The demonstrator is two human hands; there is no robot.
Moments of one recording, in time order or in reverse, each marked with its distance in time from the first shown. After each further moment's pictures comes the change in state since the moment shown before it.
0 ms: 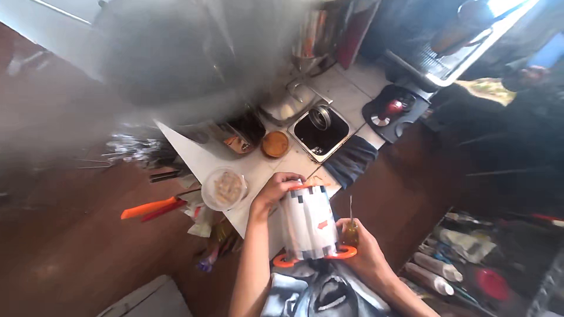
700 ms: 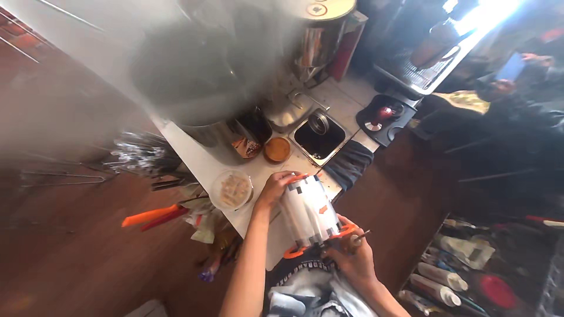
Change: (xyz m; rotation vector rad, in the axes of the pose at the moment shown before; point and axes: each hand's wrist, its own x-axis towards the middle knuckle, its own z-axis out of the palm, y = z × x) left_hand -0.002 -0.003 -0.007 -0.027 0.182 0.104; right_hand -0.004 0.035 0.059 0.151 0.367 -0.323
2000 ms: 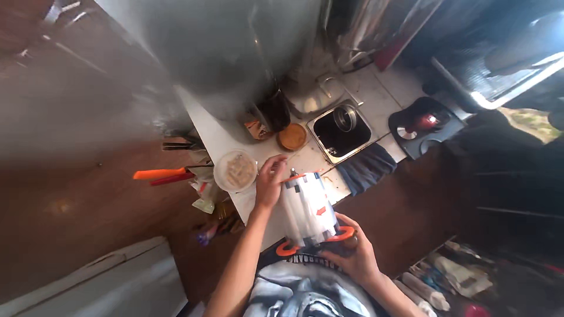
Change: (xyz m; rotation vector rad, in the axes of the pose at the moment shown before) left_hand -0.033 -0.005 0.010 0.084 0.505 0.089; right_hand 0.041 0.009 -0.040 -0.062 -0.405 -0.076
